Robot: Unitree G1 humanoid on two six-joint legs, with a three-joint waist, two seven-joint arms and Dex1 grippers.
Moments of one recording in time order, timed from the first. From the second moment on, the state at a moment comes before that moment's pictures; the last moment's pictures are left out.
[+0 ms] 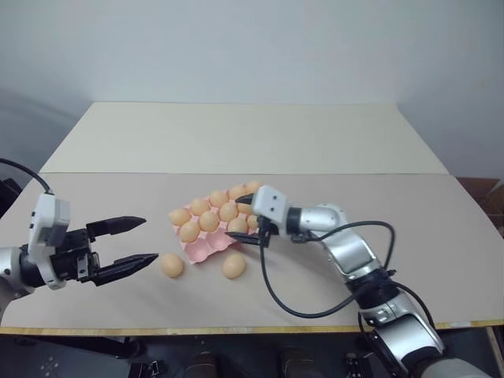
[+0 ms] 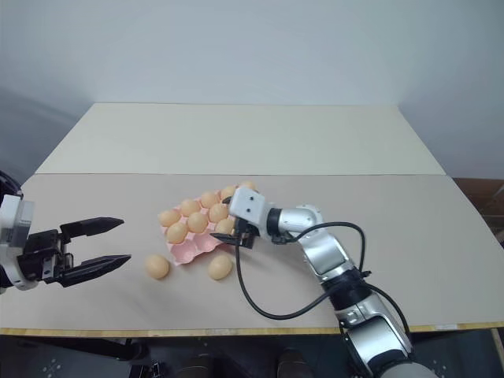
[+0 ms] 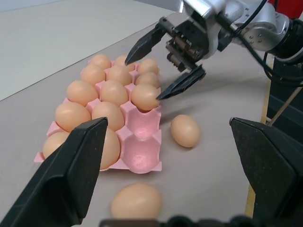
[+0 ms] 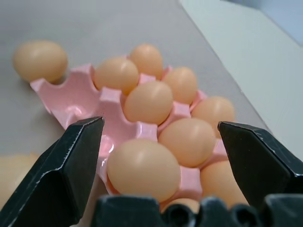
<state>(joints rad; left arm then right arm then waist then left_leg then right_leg) 0.10 0.94 0.58 -0.34 -0.83 0.57 -1.20 -0.64 -0.34 0.30 -0.01 0.09 0.25 0.89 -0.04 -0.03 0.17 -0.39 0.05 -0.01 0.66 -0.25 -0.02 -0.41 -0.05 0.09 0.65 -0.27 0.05</state>
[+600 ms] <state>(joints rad) 0.25 0.96 0.71 -0.36 -0.82 0.59 -1.24 -0.25 -0.85 -0.13 -0.34 0.46 0.38 1.18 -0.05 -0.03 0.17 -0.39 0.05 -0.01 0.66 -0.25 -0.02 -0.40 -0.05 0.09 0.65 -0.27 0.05</state>
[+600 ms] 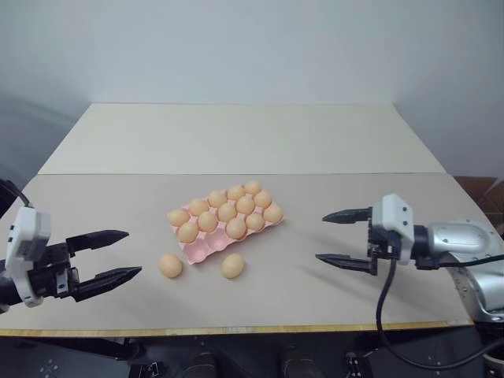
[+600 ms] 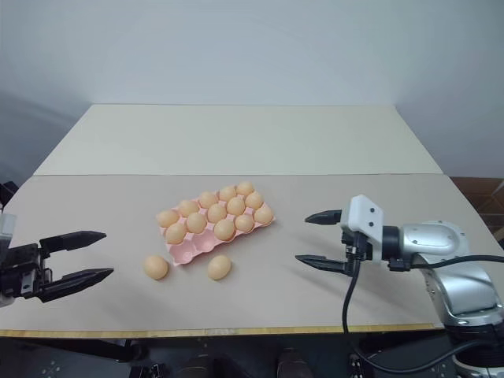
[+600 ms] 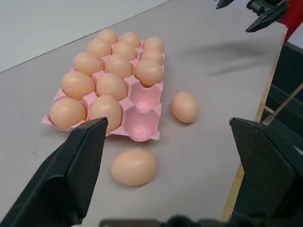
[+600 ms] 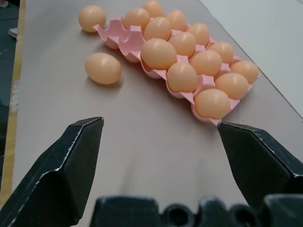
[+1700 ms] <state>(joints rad) 0.19 0.96 0.59 -0.39 -0.81 0.57 -1.27 -0.38 -0.72 0.16 -0.34 0.36 0.33 1.14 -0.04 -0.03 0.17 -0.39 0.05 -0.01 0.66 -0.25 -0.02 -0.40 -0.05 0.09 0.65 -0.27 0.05</state>
